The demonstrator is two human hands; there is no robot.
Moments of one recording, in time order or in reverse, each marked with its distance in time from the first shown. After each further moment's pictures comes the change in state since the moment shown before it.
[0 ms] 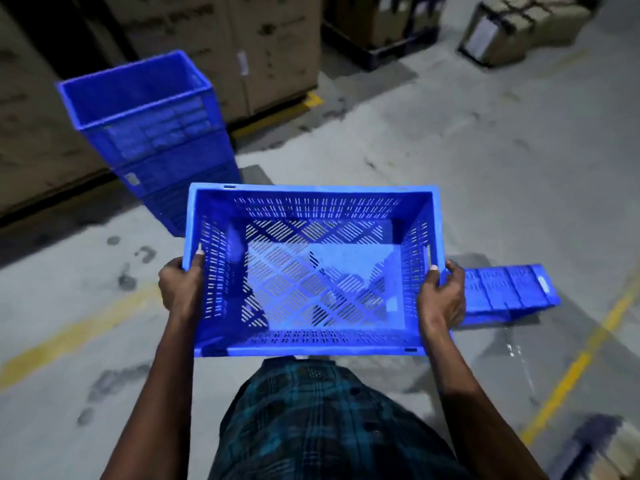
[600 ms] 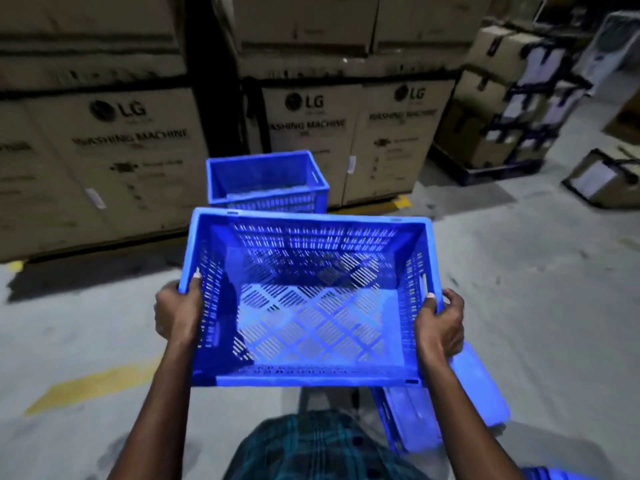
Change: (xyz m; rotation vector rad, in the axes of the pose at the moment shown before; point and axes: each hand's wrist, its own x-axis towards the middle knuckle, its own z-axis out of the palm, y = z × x) left_hand 0.208 0.080 -0.102 -0.080 0.419 -0.092; right_hand -0.031 -0.250 0.251 0.143 -0.239 -0.192
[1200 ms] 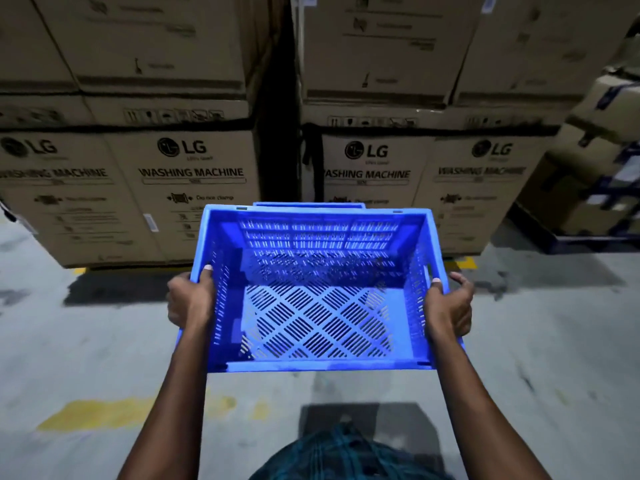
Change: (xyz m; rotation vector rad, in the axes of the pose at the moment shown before) left_hand 0.162 0.116 0.104 -0.052 0.233 -0.131; right_hand 0.150 -0.167 0.233 0.099 -0.203 -0.062
